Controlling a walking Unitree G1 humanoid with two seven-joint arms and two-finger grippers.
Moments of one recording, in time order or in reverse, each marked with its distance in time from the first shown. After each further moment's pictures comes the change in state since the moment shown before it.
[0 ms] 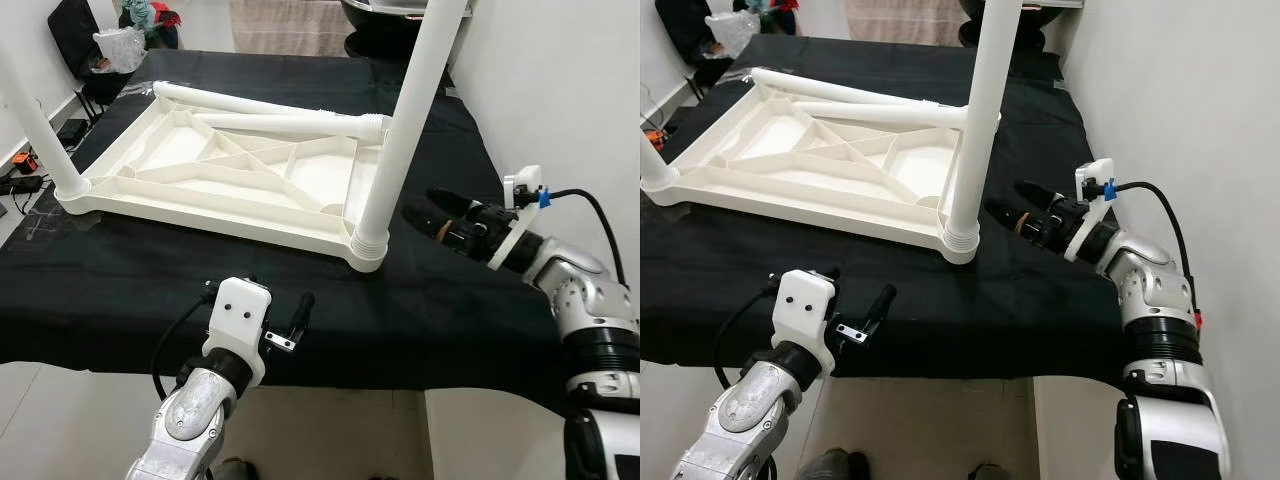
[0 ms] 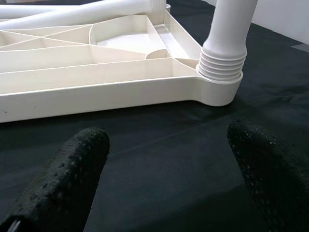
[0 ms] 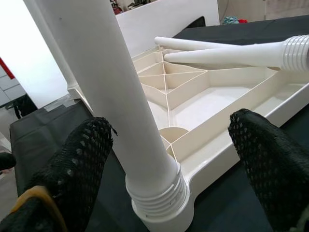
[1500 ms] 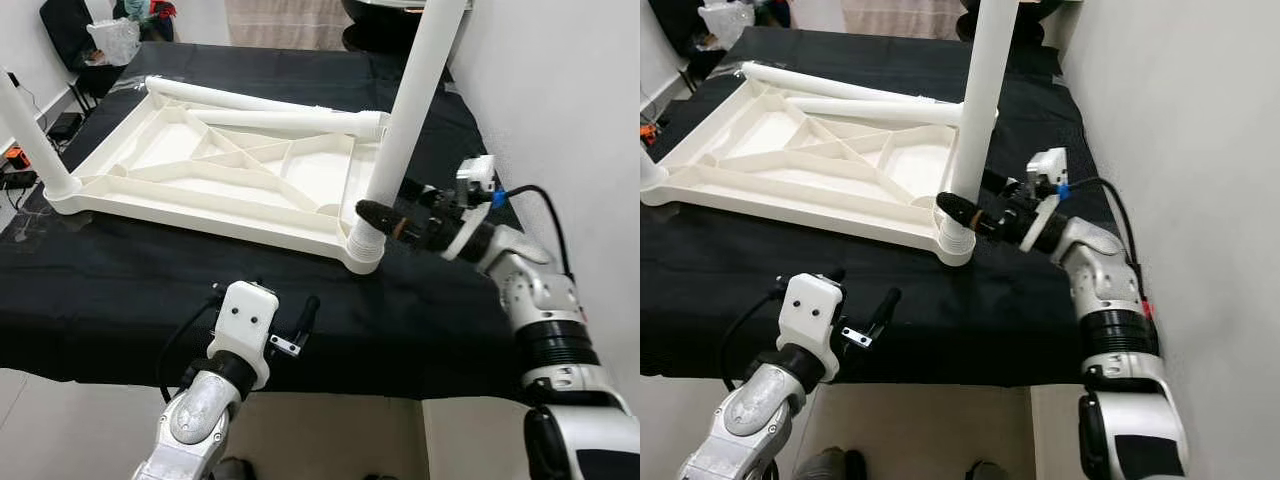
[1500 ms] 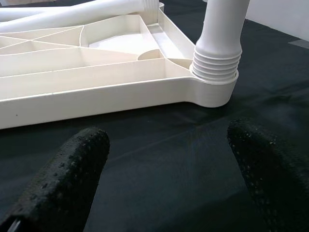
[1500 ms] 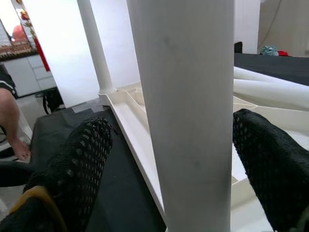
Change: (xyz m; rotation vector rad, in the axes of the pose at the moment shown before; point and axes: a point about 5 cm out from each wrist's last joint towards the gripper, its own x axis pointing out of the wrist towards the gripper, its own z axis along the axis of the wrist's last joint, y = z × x) left arm -0.001 -0.004 -0.001 0.029 -0.013 -0.010; right arm 0.044 0.034 0.000 -0.127 -0.078 0.174
